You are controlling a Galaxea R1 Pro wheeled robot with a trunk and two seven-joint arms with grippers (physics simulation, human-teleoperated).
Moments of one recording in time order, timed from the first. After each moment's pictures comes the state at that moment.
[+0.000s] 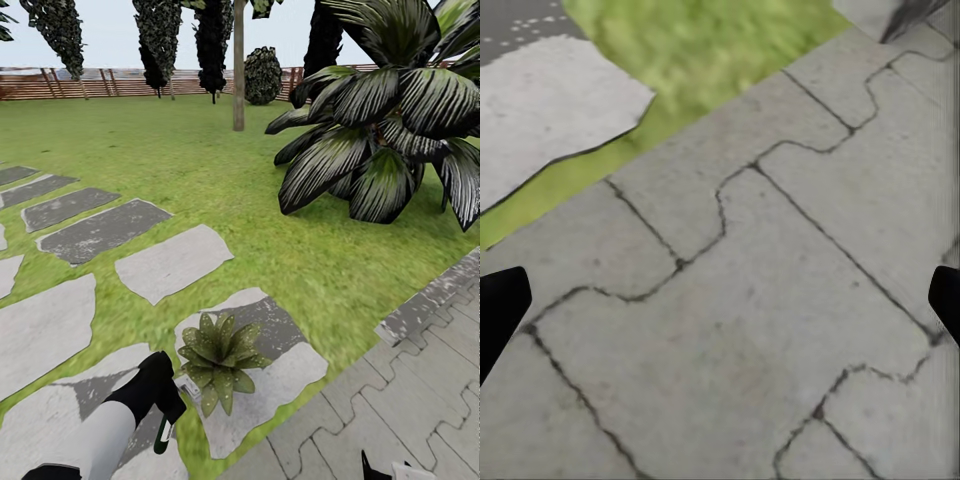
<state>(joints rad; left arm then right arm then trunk) -0.71 -0.05 -0.07 -0.55 -1.01 0.75 -0.94 -0.23 0.02 -0.94 -0.49 0.58 -0.58 0.20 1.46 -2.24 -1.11</state>
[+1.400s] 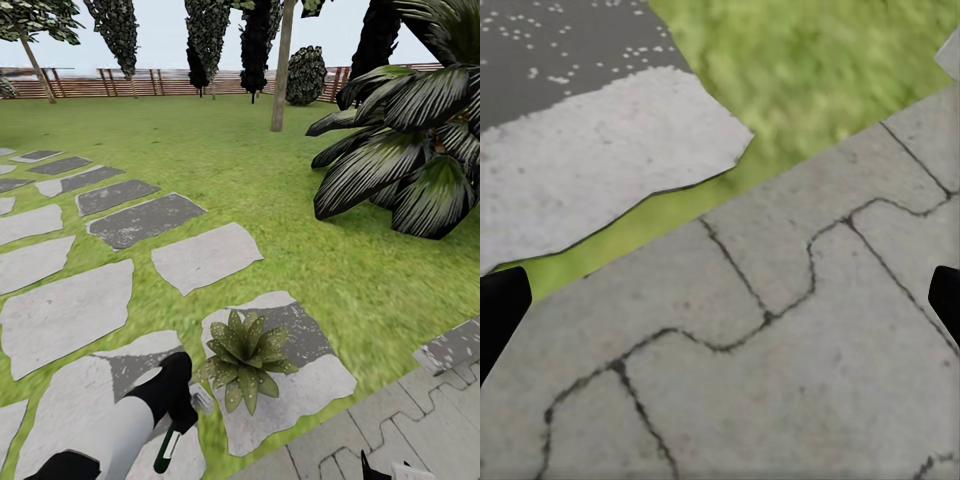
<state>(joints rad) -0.75 -0.11 -0.21 -0.48 -1.02 0.94 -0.99 -0.23 0.02 -0.94 -0.49 0.58 -0.58 0.20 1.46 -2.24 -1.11</state>
